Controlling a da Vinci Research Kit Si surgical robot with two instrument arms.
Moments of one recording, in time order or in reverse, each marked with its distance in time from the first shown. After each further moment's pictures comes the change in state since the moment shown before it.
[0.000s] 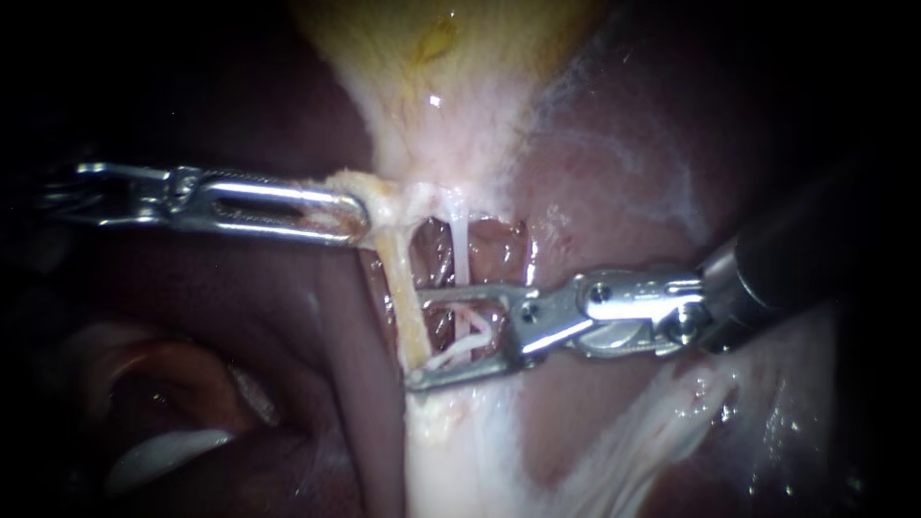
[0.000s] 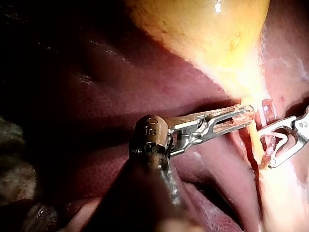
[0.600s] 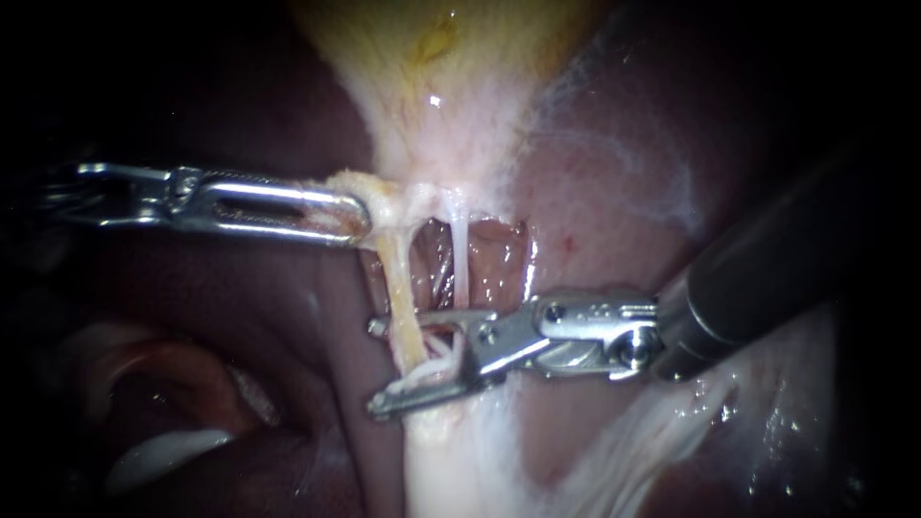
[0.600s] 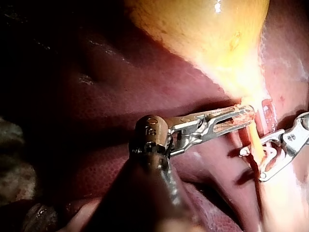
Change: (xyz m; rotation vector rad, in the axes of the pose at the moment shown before) right arm -0.001 0.000 0.004 0.039 -0.003 0.068; left arm 0.000 0.000 0.000 0.000 0.000 0.000
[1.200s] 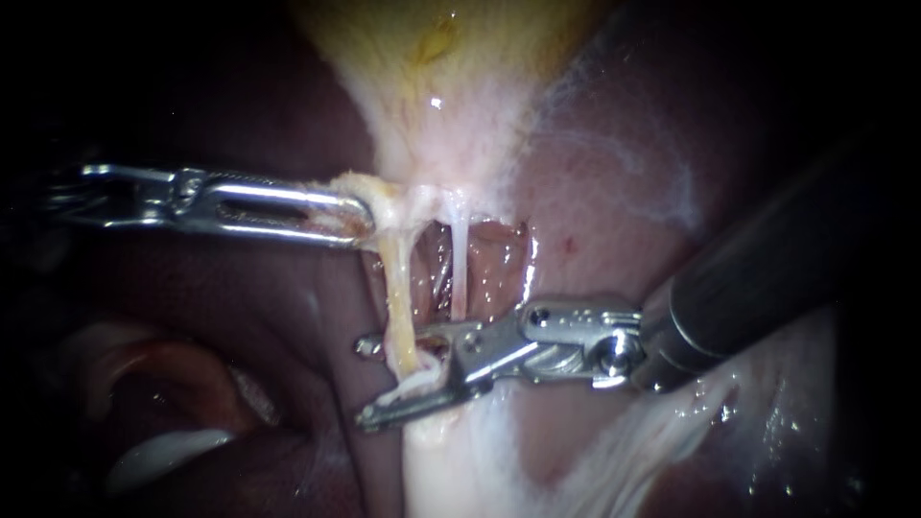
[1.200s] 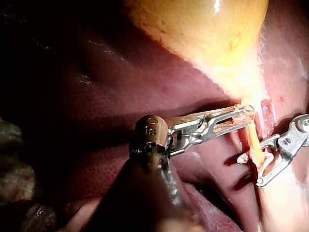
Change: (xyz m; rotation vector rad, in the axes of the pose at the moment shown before) right arm 0.000 0.000 0.001 0.029 -0.042 0.061; left arm 0.000 0.000 0.000 -0.001 0.000 0.001
